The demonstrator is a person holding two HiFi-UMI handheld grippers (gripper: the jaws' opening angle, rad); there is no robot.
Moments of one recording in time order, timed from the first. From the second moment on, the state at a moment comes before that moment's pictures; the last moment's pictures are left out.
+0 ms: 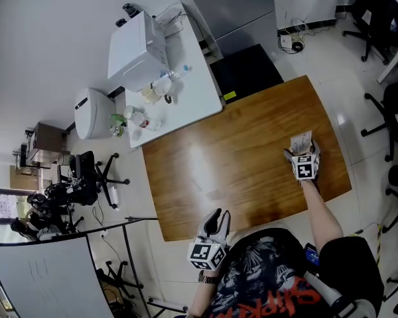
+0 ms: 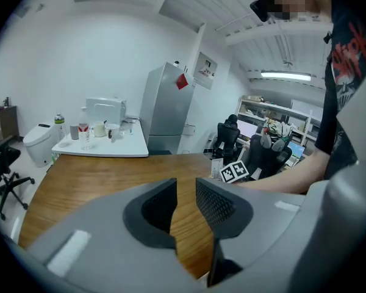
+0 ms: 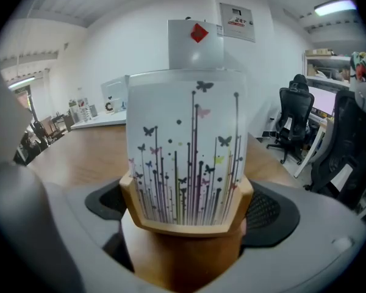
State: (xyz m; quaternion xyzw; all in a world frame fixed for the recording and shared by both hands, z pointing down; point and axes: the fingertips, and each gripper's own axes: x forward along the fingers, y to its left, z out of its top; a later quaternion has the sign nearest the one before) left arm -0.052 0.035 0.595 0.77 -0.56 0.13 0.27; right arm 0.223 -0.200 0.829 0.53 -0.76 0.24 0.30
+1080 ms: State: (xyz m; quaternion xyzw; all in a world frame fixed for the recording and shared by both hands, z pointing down) left arm -0.095 0.002 0.516 0.84 -0.51 0.04 0.19; right arm 0.128 -0.054 0.526 0.56 -0.82 0.07 0.10
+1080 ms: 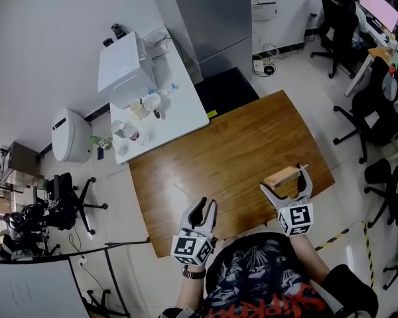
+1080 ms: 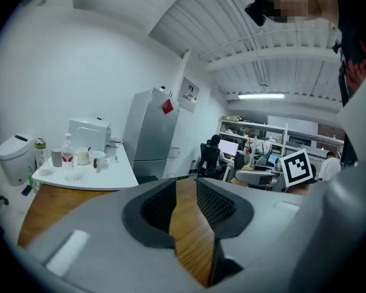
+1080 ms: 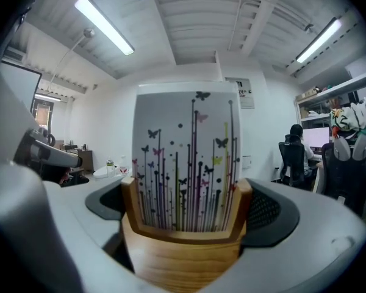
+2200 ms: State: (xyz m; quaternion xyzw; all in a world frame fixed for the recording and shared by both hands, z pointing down) left arm -0.158 0.049 0.567 0.71 -0.64 0.05 0.29; right arm 0.040 -0.052 0.543 0.41 -0.90 0.09 0.11
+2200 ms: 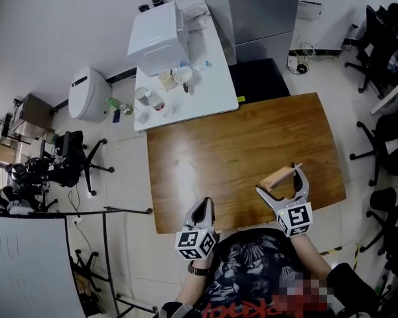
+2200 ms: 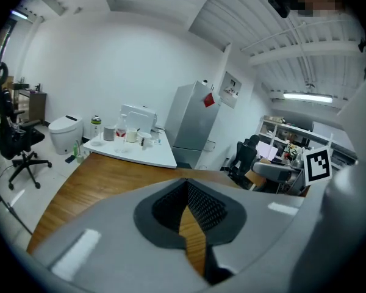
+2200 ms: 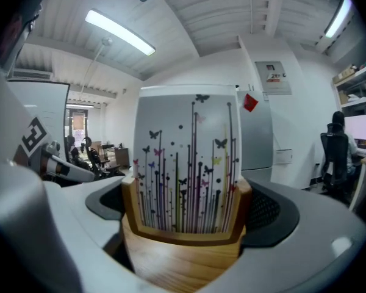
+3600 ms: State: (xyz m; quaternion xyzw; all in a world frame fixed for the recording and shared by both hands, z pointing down) left arm -0.308 0.183 0.609 0.56 -0.76 0.03 0.33; right arm -0.142 -0.013 0.800 0.27 -0.89 0.24 0.27
